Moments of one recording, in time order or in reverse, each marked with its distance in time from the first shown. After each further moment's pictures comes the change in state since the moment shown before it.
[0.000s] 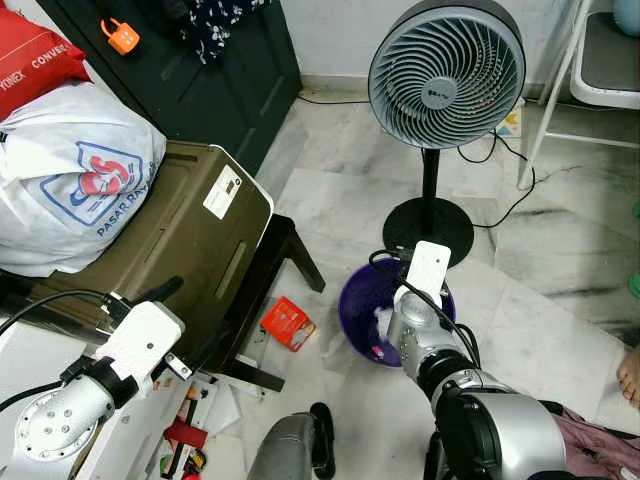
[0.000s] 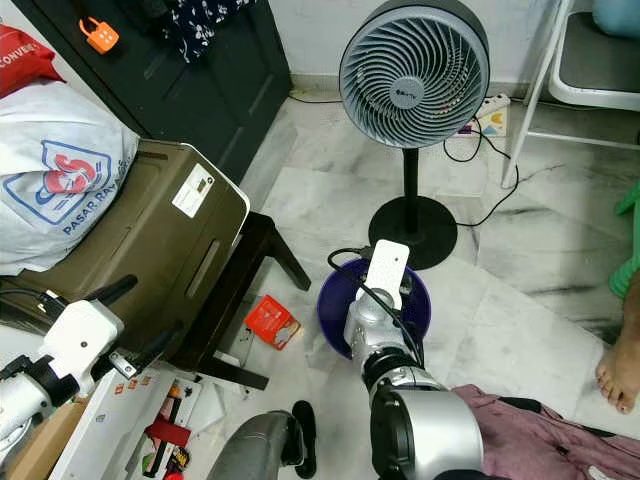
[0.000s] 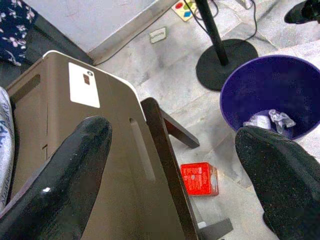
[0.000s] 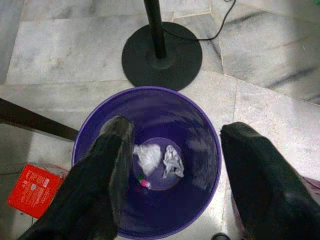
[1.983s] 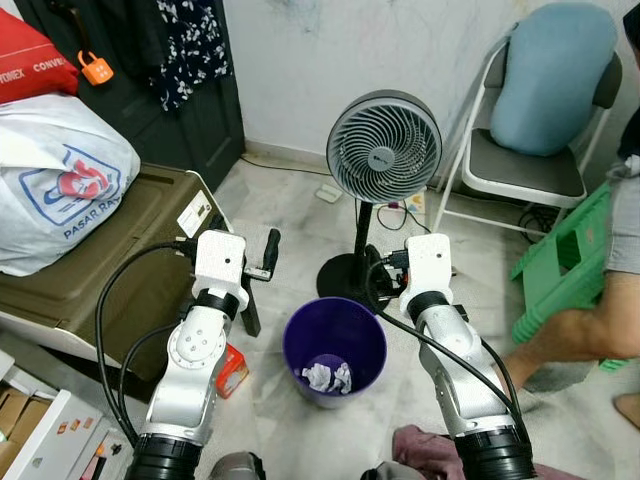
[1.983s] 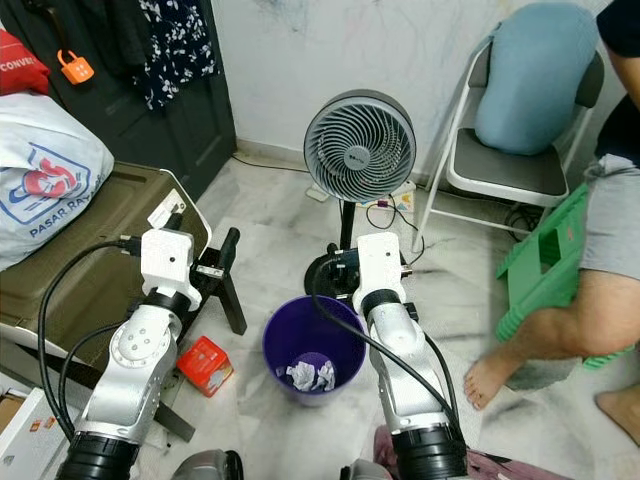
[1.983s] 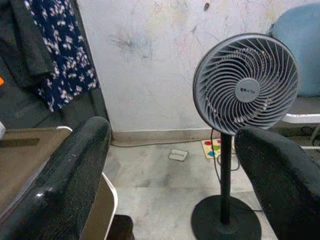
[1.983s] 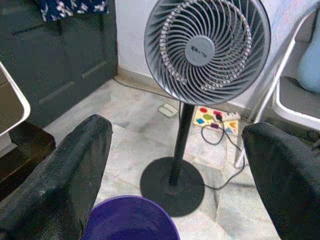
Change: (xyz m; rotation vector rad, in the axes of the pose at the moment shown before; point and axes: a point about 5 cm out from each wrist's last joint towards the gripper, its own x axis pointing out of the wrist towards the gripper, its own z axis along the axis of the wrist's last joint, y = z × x) left arm 0.116 -0.022 0.026 -0.323 -0.203 0.389; right arm -0.059 -0.019 0.036 -0.182 -0.335 0.493
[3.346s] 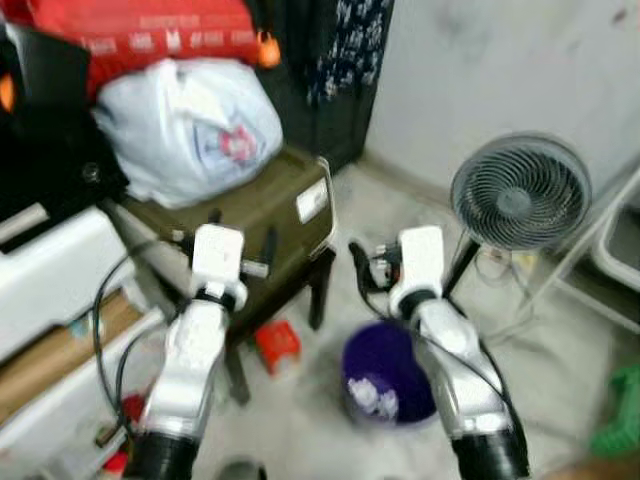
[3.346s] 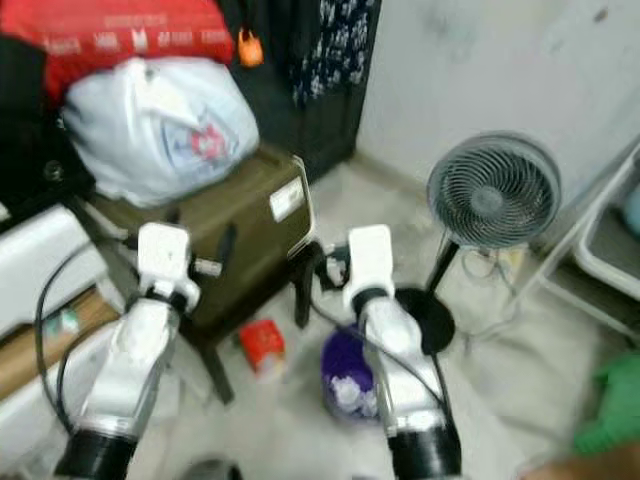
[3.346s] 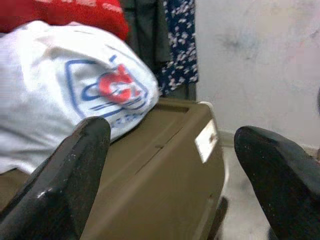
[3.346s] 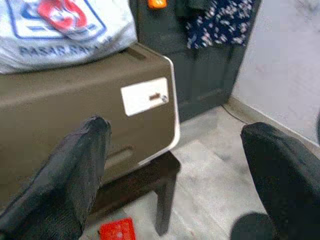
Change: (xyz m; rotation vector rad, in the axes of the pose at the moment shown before) left arm 0.005 0.000 0.004 0.006 -0.030 0.003; right arm 0.001 0.011 0.015 0.062 -0.058 0.127
